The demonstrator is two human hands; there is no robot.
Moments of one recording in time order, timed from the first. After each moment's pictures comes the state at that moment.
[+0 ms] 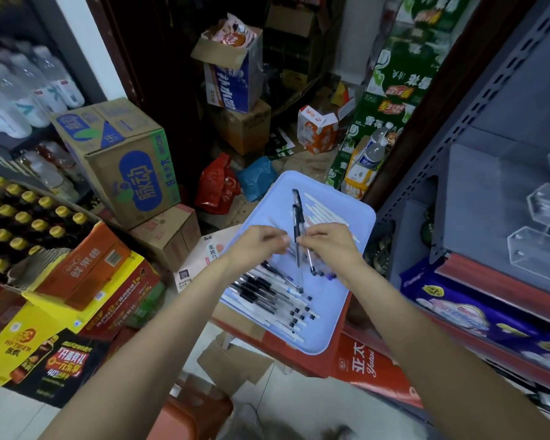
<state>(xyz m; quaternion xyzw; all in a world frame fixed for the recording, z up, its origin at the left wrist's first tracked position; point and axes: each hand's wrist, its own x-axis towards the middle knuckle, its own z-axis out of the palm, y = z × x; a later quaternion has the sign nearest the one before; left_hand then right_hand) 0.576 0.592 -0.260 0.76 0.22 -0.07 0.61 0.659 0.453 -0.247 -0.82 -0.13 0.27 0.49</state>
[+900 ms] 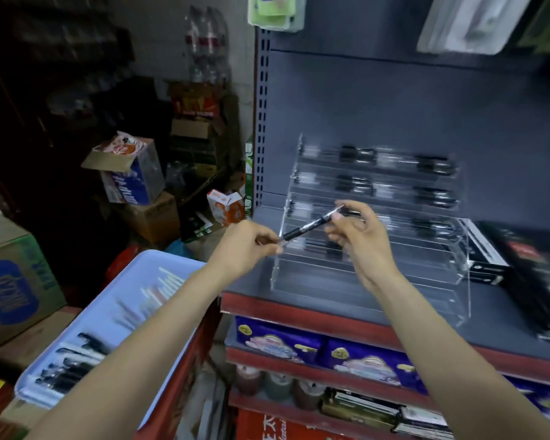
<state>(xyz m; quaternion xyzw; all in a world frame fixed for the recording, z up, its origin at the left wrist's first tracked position) 0.717 0.320 -0.117 0.92 0.00 0.11 0.37 0.764 0.131 -0.106 -0.64 -0.10 0.01 0.76</state>
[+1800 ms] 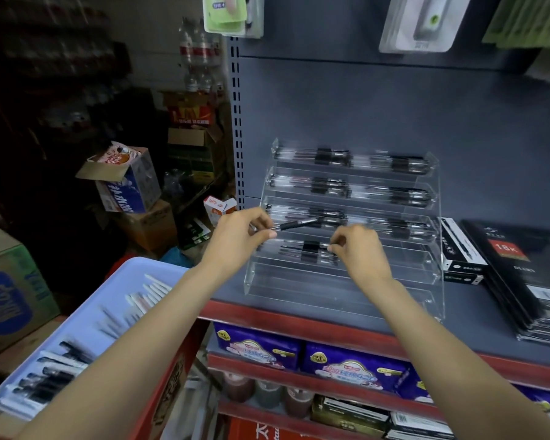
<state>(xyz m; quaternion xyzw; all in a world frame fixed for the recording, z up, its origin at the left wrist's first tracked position) 0.731 0.278 -0.102 0.91 0.01 0.19 0.35 0.802 0.078 -0.129 -0.95 -0.15 -0.11 0.25</state>
